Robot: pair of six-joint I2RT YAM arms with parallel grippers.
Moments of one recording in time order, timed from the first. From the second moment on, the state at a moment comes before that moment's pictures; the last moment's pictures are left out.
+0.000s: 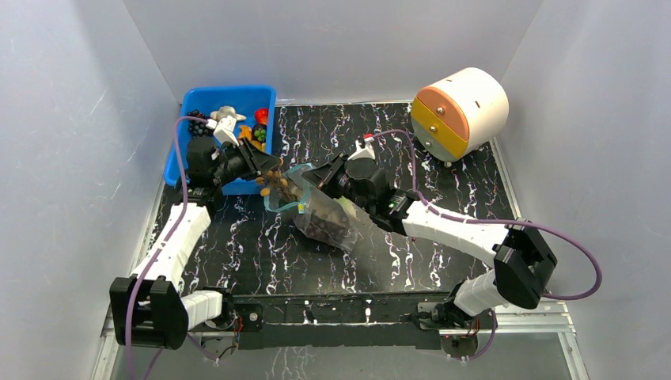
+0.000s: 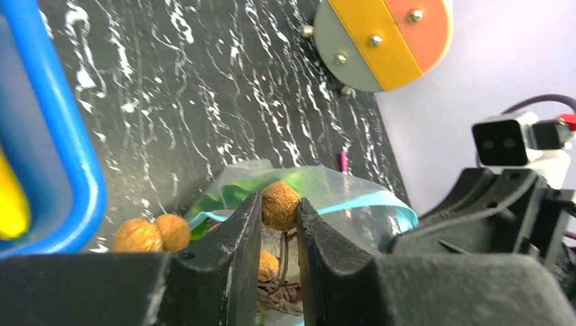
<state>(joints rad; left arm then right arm) -0.09 1.17 0.87 -0.04 0.59 -0.57 0.89 1.43 1.02 0.20 0.16 1.19</state>
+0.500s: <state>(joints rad) -0.12 1.04 0.76 0.11 0.78 -0.88 0.89 1.45 1.02 0.23 0.18 1.21</state>
